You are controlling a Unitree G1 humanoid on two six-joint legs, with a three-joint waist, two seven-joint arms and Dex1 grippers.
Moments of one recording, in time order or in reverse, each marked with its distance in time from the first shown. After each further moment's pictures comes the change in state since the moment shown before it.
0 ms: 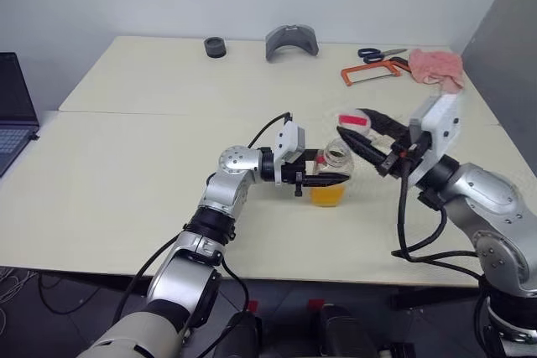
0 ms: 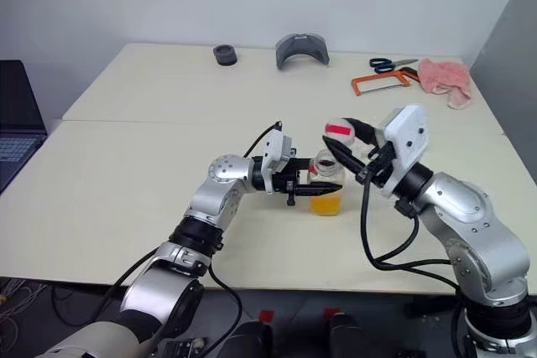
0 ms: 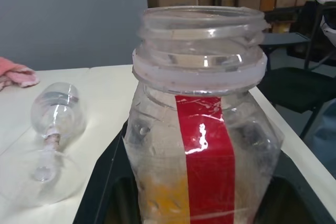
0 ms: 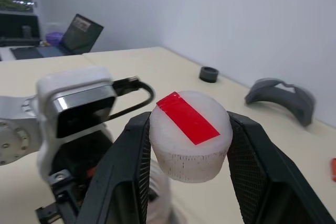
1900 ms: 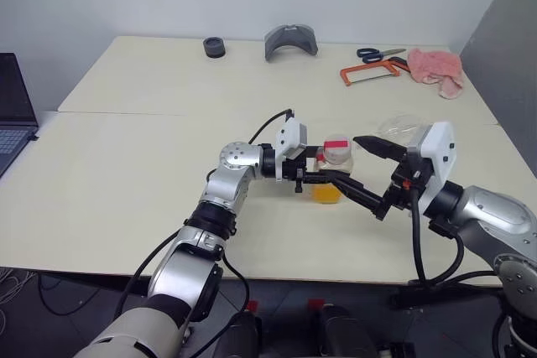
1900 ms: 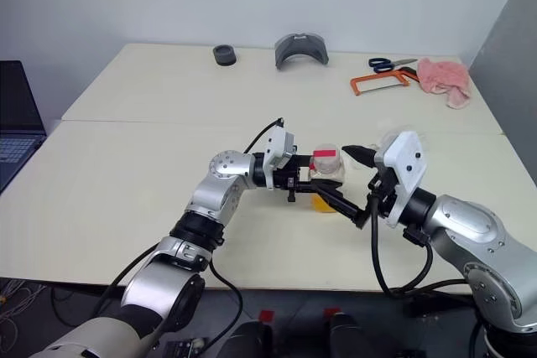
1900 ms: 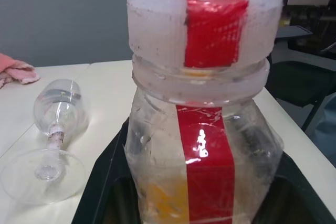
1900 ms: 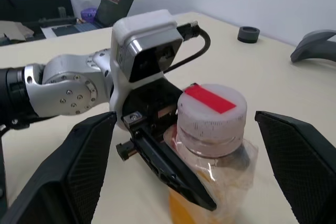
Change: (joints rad) left arm -0.038 -0.003 0.005 0.044 0.023 -0.009 -0.020; right arm 0.033 -0.060 0.006 -0.101 0.201 0.181 0.004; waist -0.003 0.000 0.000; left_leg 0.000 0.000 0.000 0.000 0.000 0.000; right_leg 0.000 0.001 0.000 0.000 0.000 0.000
